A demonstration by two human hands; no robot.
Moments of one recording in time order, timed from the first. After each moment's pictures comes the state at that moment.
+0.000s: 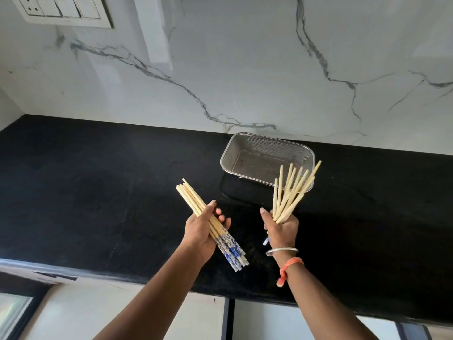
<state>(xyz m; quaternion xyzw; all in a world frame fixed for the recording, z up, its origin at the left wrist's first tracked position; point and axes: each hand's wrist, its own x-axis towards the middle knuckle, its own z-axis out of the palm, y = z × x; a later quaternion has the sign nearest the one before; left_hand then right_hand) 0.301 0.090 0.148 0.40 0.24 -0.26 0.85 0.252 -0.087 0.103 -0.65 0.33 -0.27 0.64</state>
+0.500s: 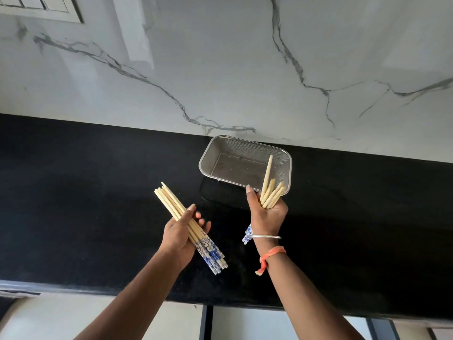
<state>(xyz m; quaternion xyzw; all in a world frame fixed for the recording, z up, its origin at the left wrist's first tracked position) 0.305 0.081 0.140 0.41 0.23 -0.25 0.85 0.274 -0.096 0.152 -0.62 0.27 -0.40 0.62</state>
